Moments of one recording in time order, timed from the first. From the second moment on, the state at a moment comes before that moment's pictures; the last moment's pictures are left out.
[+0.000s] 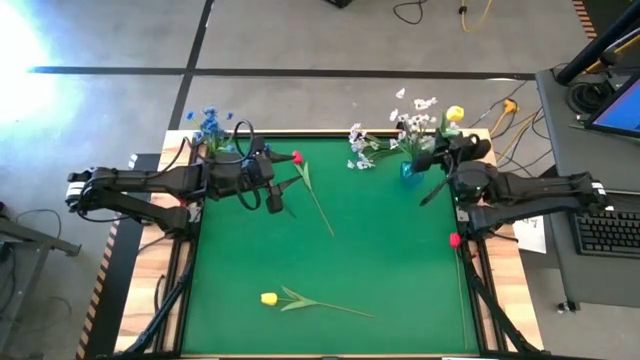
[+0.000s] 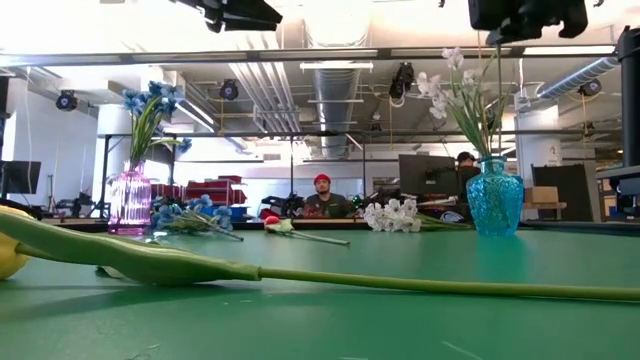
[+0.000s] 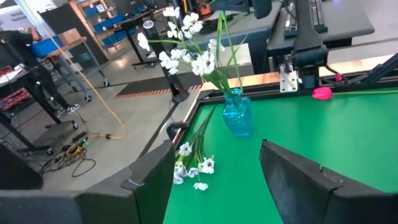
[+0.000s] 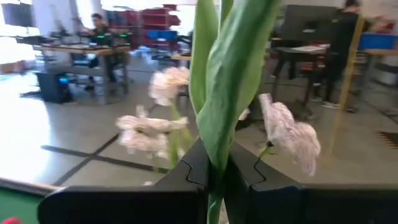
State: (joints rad) left arm 0.06 1.09 0.92 -0.04 -0.33 0.25; right arm 0.00 0.76 0.71 -0.08 1.35 0.10
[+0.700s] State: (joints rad) left arm 0.06 1.11 0.92 -0.03 -0.33 0.25; right arm -0.12 0.80 0.74 -0.02 1.33 0.13
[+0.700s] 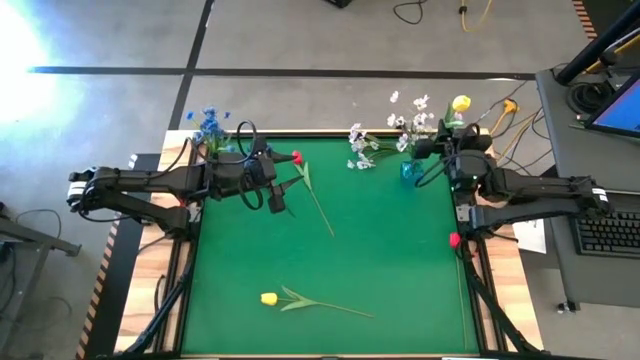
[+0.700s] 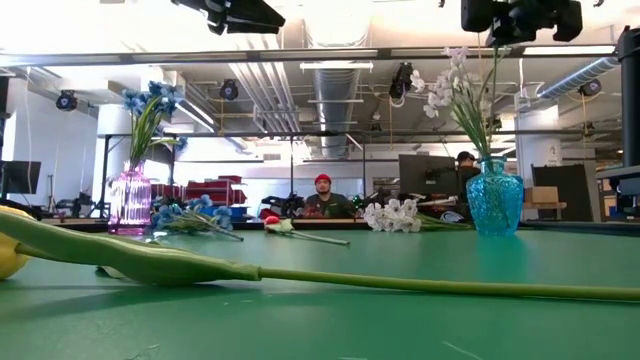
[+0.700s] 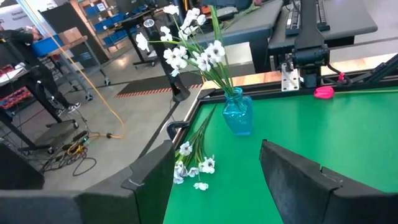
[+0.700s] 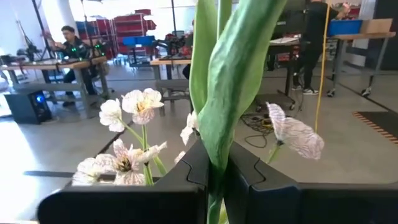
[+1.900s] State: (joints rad) left arm 0.06 1.11 0.92 -0.18 -0.33 0.13; right arm -0.11 0.87 0.71 -0.05 1.36 0.16
